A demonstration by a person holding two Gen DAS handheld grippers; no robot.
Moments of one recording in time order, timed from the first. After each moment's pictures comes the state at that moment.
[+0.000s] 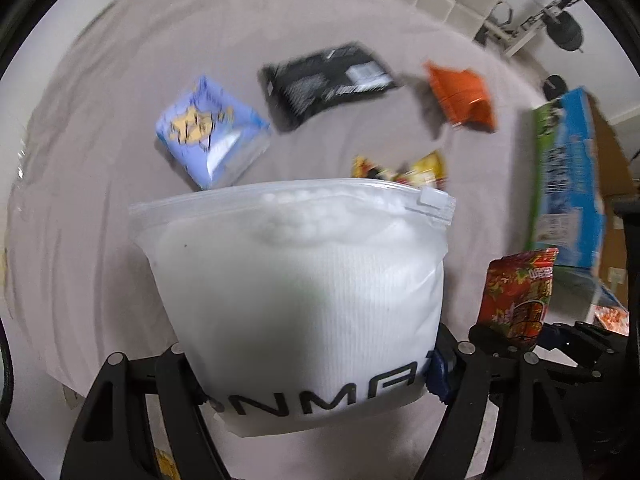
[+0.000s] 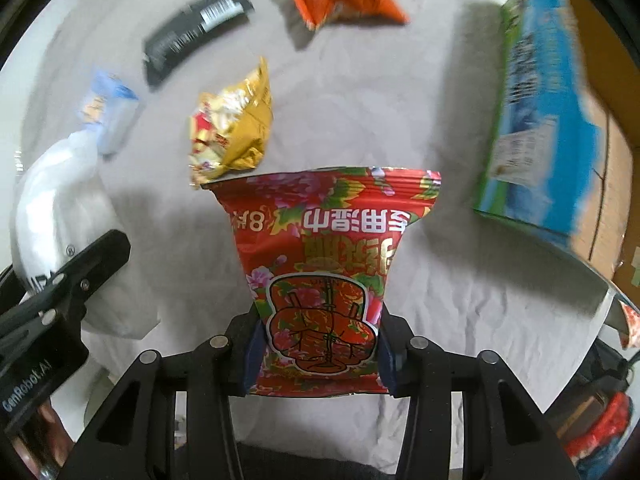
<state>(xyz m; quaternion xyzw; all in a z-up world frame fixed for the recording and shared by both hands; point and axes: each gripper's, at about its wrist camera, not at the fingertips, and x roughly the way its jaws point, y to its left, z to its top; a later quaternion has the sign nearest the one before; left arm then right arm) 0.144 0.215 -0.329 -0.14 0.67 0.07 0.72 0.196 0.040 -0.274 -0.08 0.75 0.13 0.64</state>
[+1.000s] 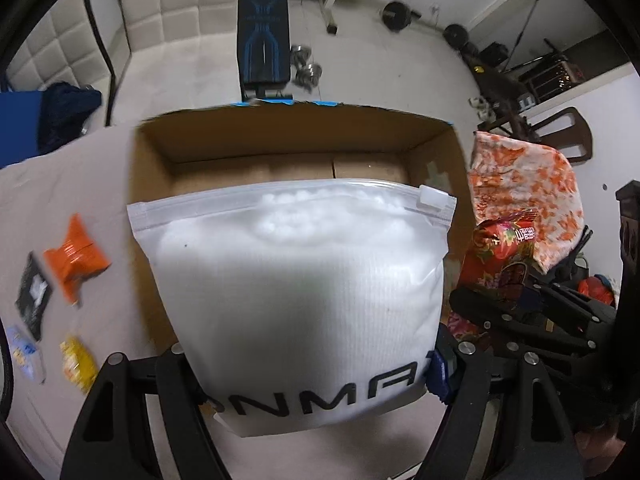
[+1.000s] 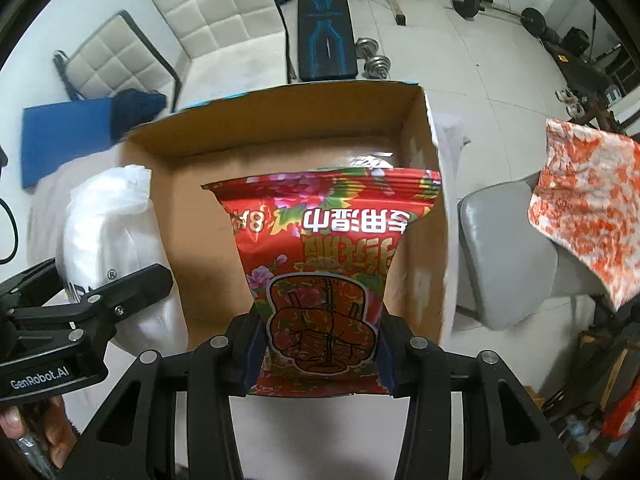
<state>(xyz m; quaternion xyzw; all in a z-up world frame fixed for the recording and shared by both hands) 0.385 -0.142 -0.277 -0.06 0.68 -0.17 0.71 0.326 -0.357 -0.212 0.06 0.67 0.02 0.74</state>
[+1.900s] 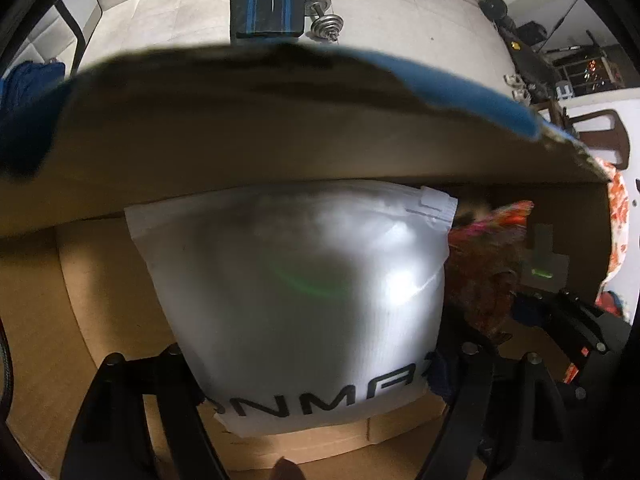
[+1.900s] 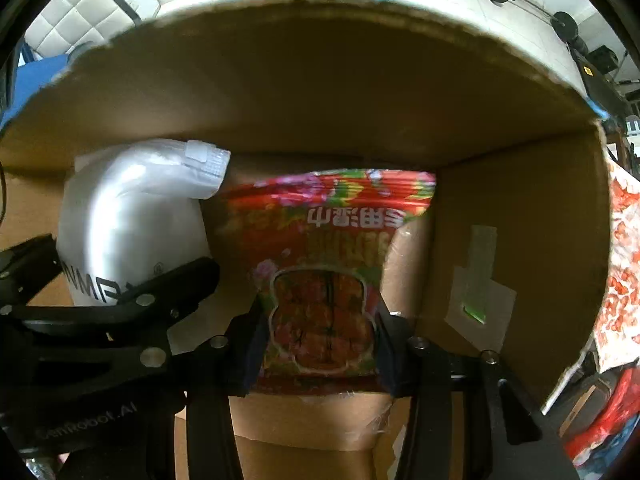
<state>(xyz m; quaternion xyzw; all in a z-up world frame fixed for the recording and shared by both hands) 0.458 -0.198 -0.392 -0.05 0.74 -0.14 0.65 0.464 -0.334 -0.420 -0.01 0.74 0.03 0.68</state>
